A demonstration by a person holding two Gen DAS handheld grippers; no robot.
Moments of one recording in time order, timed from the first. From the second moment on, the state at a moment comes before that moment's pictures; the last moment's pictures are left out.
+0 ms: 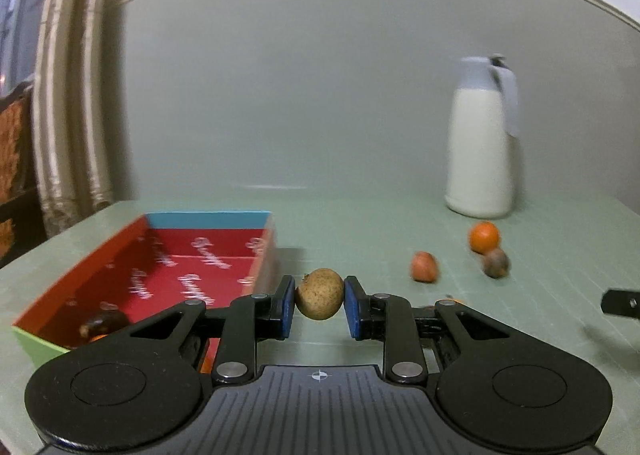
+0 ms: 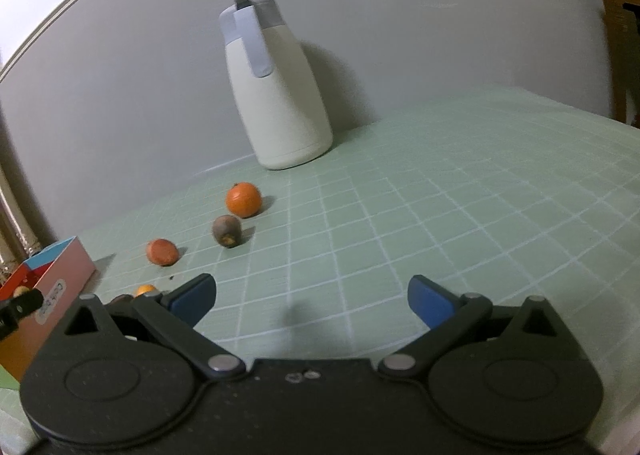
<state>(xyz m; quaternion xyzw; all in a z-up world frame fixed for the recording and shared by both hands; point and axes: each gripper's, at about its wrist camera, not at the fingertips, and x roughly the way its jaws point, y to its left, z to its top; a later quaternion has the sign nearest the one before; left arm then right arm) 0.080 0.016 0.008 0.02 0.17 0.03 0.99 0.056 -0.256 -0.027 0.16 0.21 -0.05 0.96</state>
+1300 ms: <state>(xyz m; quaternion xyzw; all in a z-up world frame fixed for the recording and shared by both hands) 0.110 0.094 -0.006 -0.04 0.24 0.15 0.96 0.068 -0.200 -0.023 0.13 0.22 0.02 0.97</state>
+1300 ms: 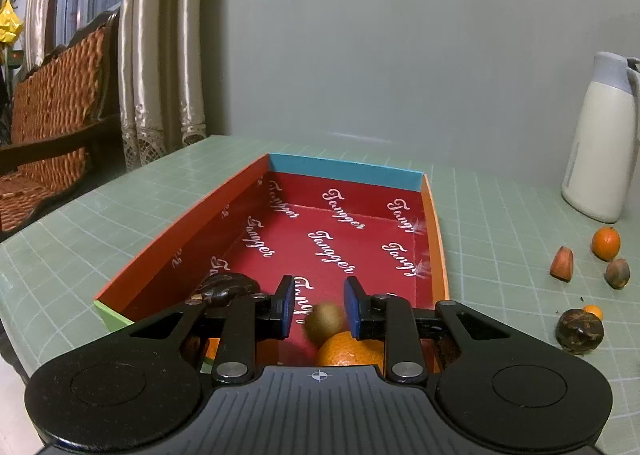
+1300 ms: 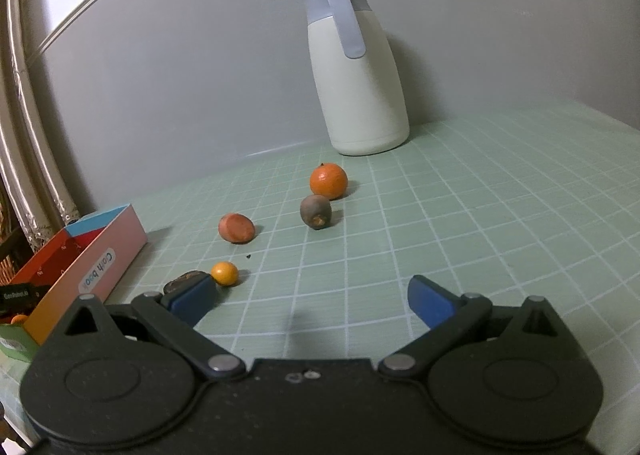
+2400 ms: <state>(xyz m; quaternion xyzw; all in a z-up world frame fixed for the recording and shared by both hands) 0.042 0.108 0.007 -0.02 0.20 0.16 0.97 0.086 -0.144 -0.020 0.08 0.22 0.09 0.97</state>
